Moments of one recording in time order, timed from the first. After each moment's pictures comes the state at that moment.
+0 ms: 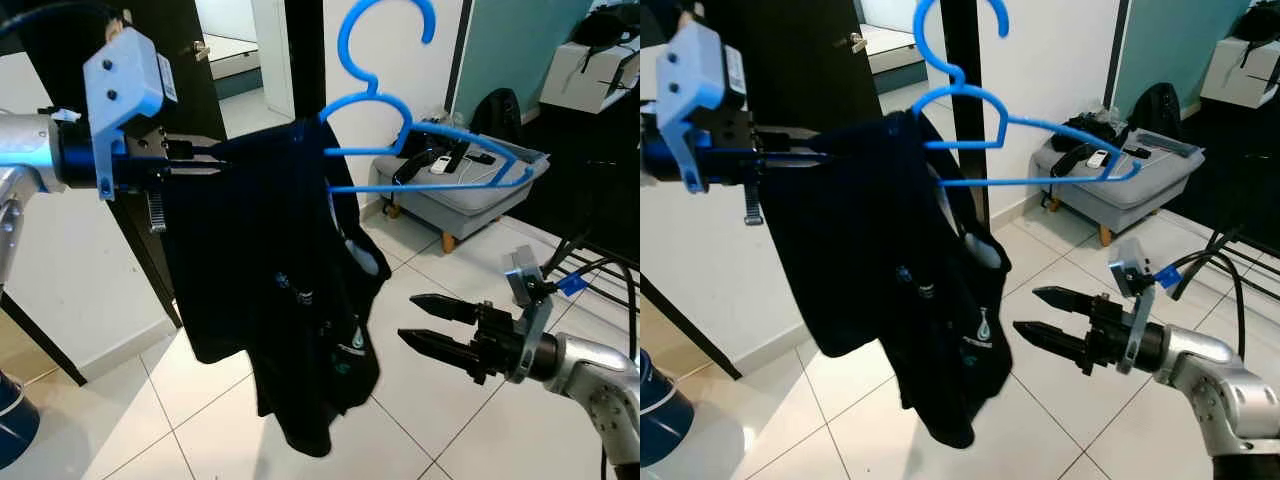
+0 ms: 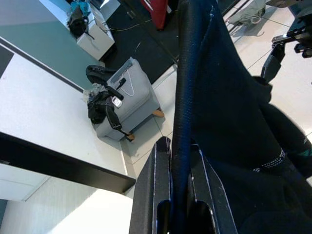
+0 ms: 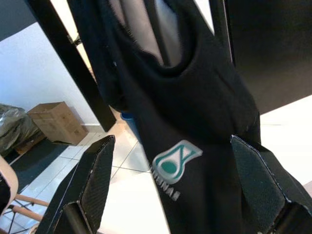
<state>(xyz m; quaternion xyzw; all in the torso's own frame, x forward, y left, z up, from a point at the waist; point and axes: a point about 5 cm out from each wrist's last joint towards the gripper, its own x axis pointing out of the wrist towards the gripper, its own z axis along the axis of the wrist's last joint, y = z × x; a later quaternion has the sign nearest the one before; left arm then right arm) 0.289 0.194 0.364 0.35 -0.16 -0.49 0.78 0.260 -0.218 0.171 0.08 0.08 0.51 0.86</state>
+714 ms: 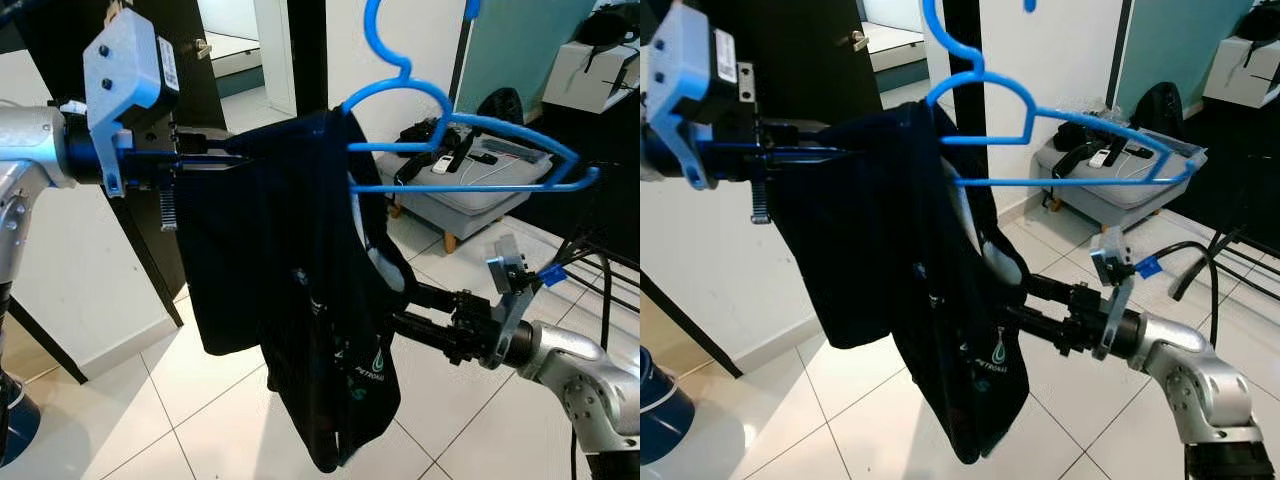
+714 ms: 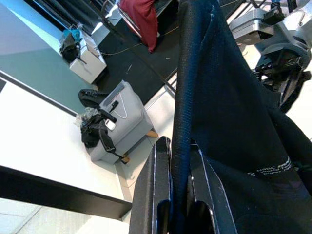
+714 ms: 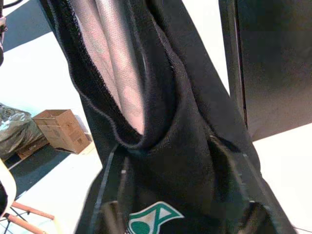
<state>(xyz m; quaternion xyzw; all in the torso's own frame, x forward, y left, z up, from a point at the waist) 0.280 0.178 0.373 0.34 -0.19 -0.52 0.76 0.269 -0.197 0.180 0.08 0.04 0.53 0.85</state>
